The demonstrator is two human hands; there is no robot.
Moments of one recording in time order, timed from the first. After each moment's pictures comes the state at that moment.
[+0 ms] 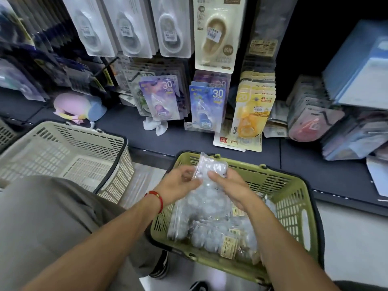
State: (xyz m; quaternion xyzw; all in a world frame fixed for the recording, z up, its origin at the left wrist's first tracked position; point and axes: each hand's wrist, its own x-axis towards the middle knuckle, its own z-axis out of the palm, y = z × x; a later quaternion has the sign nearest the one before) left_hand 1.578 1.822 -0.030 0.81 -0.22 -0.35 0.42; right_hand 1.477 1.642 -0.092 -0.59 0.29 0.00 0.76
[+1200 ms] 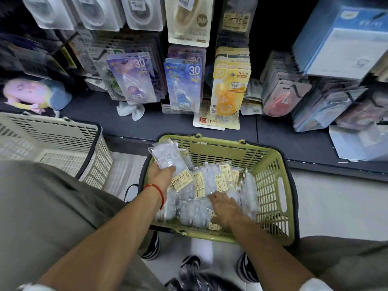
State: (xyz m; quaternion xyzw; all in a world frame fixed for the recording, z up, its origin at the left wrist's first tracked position) left_hand 1.551 1.808 -0.073 0.72 0.13 -0.32 0.60; right_hand 1.379 1.679 -0.186 -0.92 0.21 0.30 0.17
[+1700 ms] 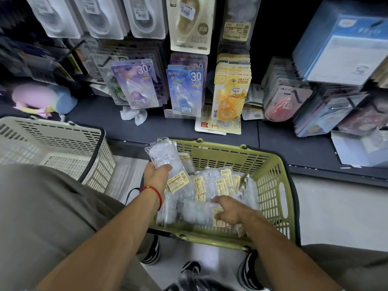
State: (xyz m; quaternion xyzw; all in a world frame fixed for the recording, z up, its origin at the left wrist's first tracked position) left_hand 1.561 1.811 -0.060 0.71 0.16 -0.31 0.61; right_hand 1.380 1.654 -0.152 -0.82 0.29 0.30 0.40
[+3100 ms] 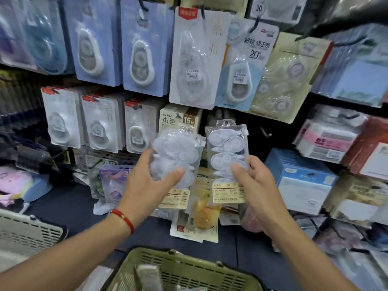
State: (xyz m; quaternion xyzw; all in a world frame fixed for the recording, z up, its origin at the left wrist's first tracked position) left_hand 1.631 1.725 0.156 0.71 -0.31 -0.04 0.63; right_hand 1.471 1.548 0.187 -0.75 0.19 -0.33 0.53
